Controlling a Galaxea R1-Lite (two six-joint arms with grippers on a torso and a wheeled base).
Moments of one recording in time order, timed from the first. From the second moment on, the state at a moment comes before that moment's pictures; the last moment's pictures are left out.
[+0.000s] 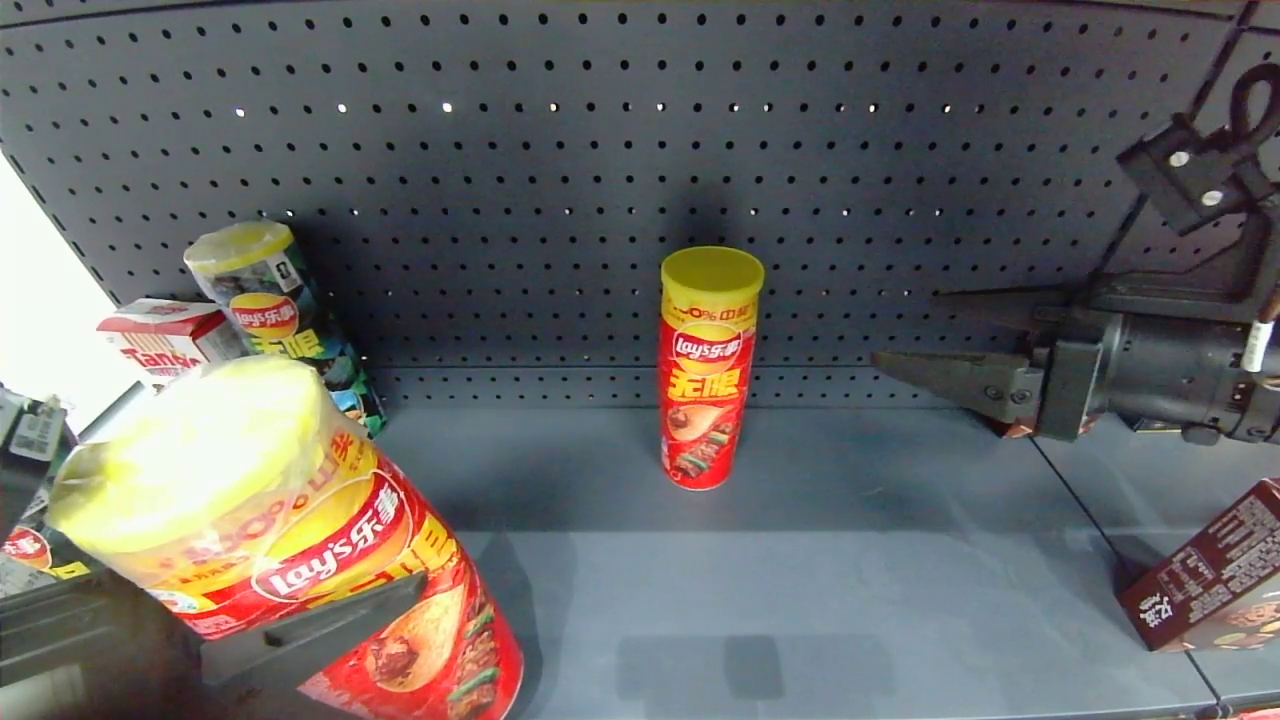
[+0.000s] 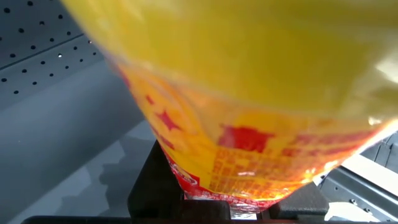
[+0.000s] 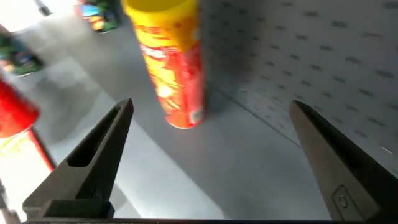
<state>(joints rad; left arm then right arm) -0.52 1.01 -0.45 -0.42 -0.34 0.03 0.46 1.38 -0.99 -0.27 0.35 -0.13</state>
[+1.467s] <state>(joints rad) -0.52 1.02 -0.46 -0.42 -0.35 -0.02 0.43 1.89 -1.20 -0.59 0.85 -0.21</state>
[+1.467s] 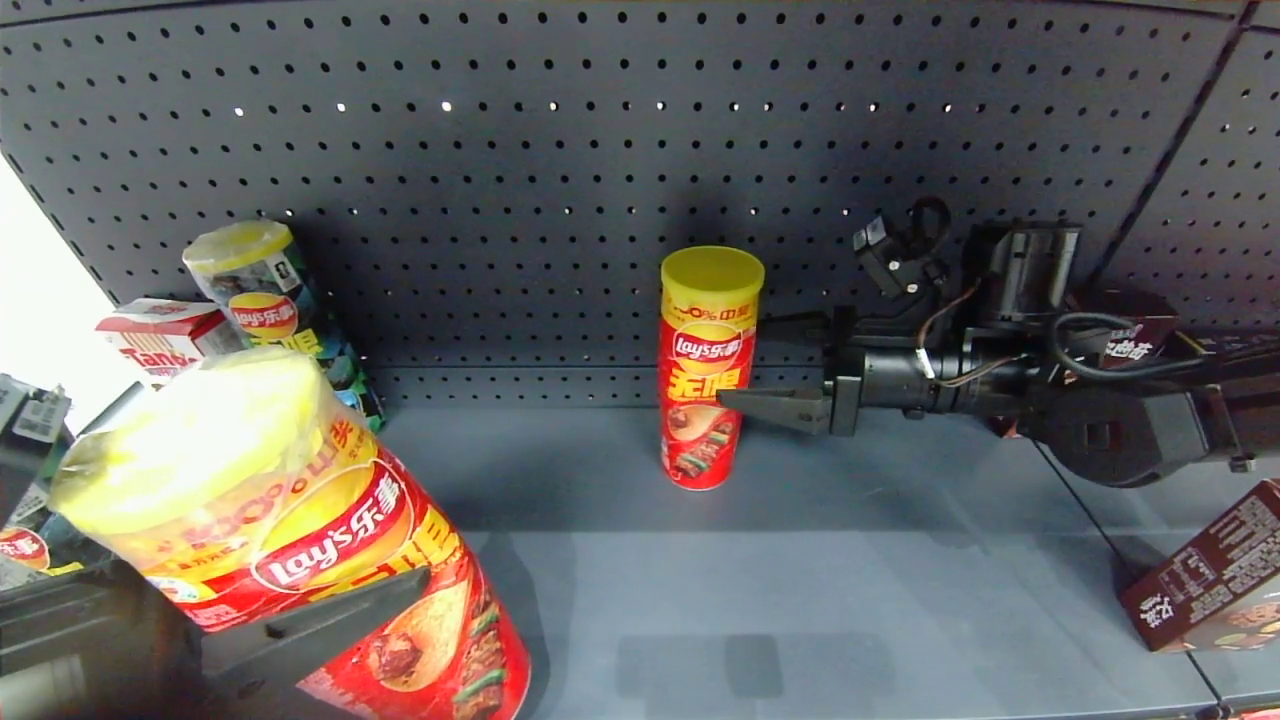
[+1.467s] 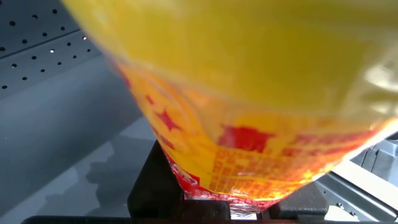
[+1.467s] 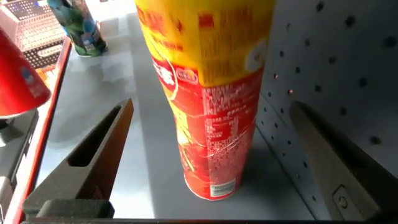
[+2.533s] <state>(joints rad) -0.48 1.02 -0.45 -0.42 -0.35 -0.02 0.48 2.09 -1.30 -0.64 0.84 -0.21</state>
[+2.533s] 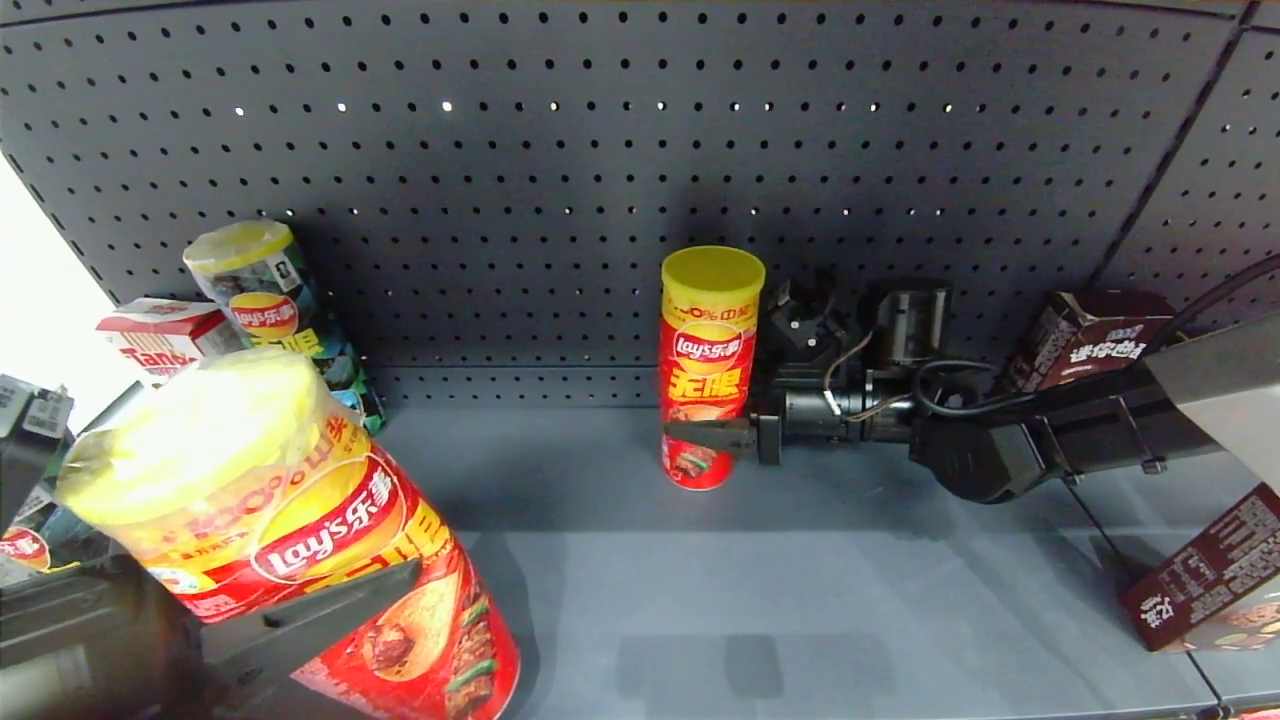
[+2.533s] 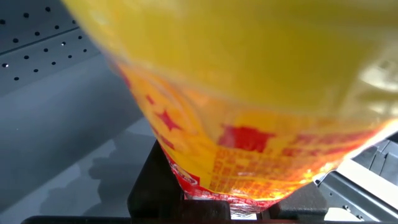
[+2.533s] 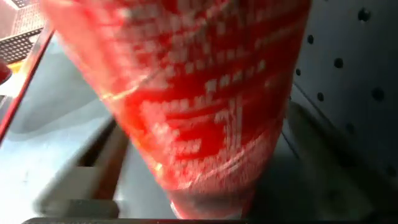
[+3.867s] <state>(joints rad) -0.48 1.02 -0.45 -0.42 -0.34 -0.02 0.66 1.71 -0.80 -0.80 0.77 -0.20</state>
